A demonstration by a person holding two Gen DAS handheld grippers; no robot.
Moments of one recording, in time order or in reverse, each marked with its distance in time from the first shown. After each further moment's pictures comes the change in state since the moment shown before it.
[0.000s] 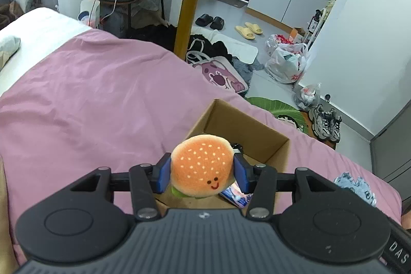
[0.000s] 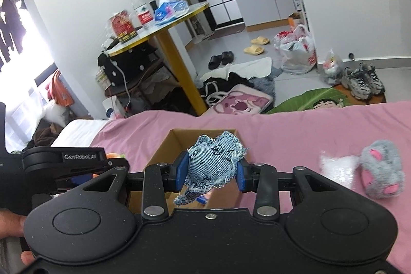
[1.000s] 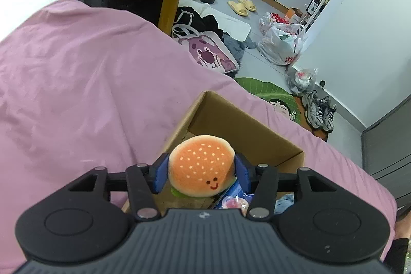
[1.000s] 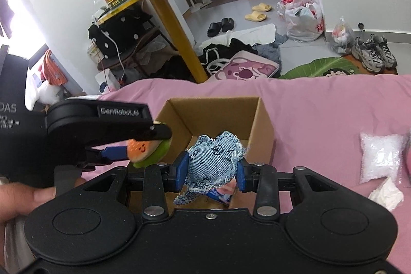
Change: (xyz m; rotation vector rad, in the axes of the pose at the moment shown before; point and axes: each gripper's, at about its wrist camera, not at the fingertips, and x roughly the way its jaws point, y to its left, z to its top) left arm 0.093 -0.001 0.023 -0.033 0.131 -0.082; right arm 0.078 0.017 -0.015 0.024 0.151 -0.011
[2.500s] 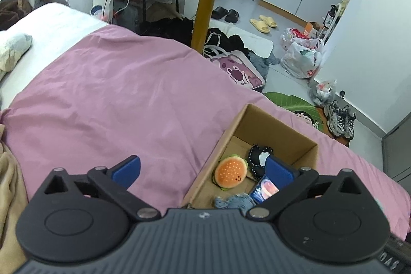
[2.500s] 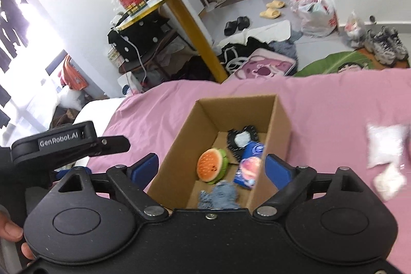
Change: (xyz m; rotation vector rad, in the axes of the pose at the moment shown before) left arm -0.100 0.022 -0.015 0.031 -0.088 0.142; right arm -0.046 0.008 0.005 0.030 0.000 0.093
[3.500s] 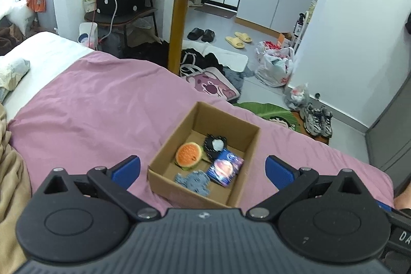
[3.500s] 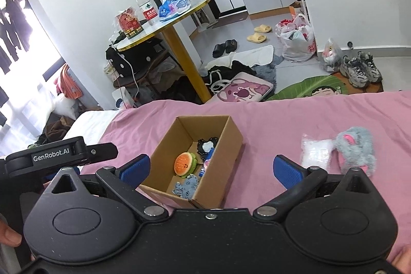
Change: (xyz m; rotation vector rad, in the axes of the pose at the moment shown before) left arm -0.092 -0.059 -0.053 0.079 -0.107 -0.057; right arm -0.109 -0.038 -0.003 -0.042 -0.086 -0.049
